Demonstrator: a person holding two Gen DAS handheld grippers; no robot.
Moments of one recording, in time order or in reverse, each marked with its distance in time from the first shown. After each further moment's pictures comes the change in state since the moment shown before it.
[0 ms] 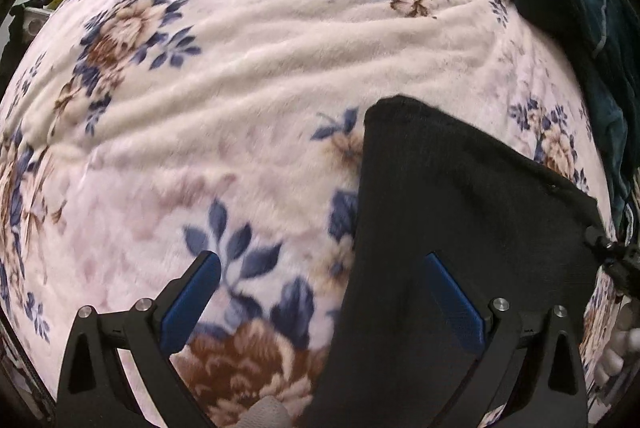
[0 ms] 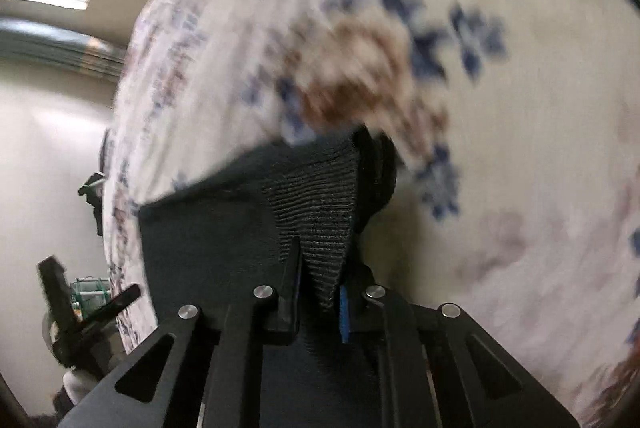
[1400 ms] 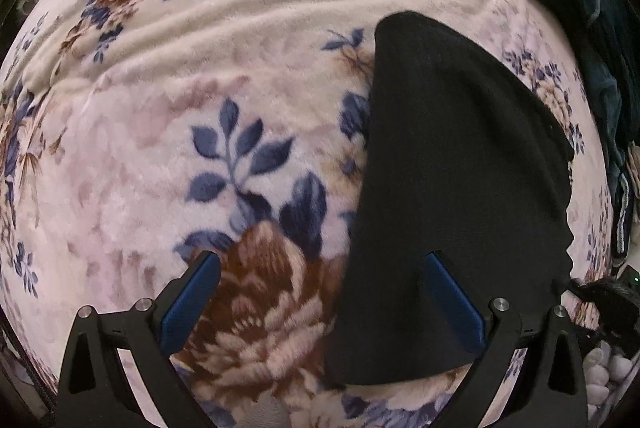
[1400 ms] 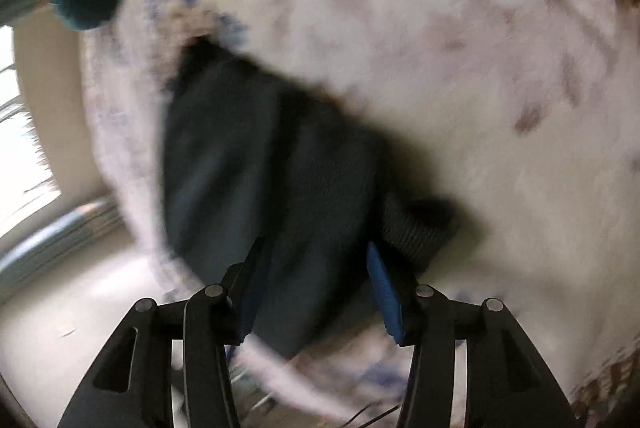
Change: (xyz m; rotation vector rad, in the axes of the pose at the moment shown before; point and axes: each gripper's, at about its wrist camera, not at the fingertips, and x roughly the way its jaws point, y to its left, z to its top) left arm -0.009 0.009 -0.061 -0.004 0.112 -0.022; right arm 0.003 -0.062 -0.129 0.790 0.068 0.068
